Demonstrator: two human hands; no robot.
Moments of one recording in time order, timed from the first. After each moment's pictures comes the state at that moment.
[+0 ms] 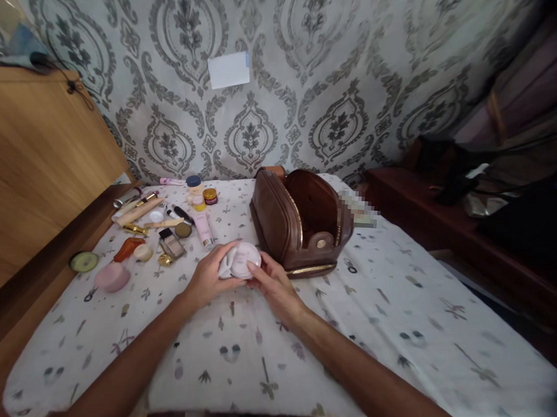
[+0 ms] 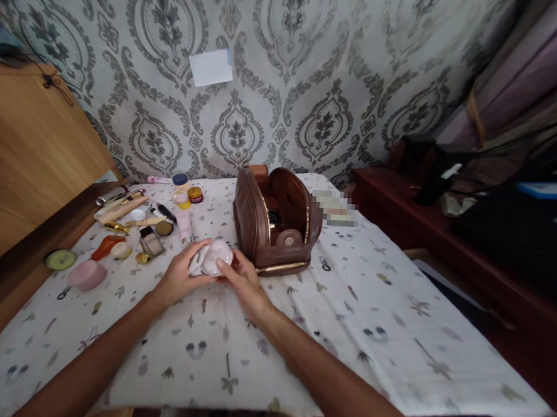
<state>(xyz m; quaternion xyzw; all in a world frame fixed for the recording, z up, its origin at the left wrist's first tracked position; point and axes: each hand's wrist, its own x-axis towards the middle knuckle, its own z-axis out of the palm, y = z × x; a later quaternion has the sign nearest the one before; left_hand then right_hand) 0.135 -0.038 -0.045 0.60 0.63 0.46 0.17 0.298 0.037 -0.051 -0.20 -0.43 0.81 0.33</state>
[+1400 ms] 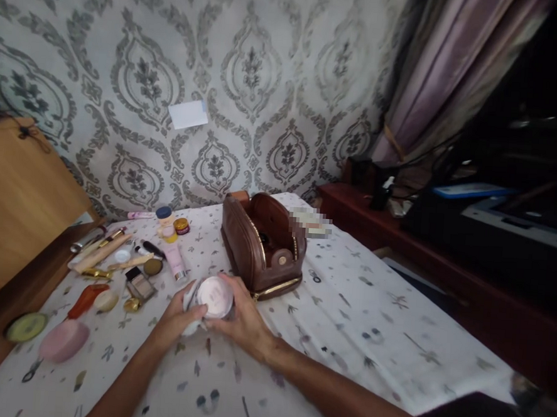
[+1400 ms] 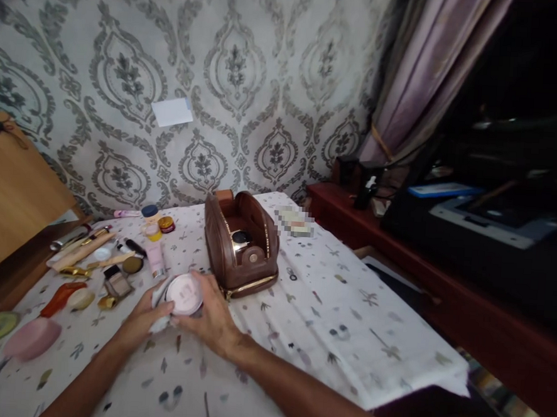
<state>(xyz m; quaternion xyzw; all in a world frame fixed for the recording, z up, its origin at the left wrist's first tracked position) 0.141 -0.044 -0.045 0.38 0.59 0.58 0.41 0.305 0.034 -0.063 -0.22 -0.76 0.49 0.37</state>
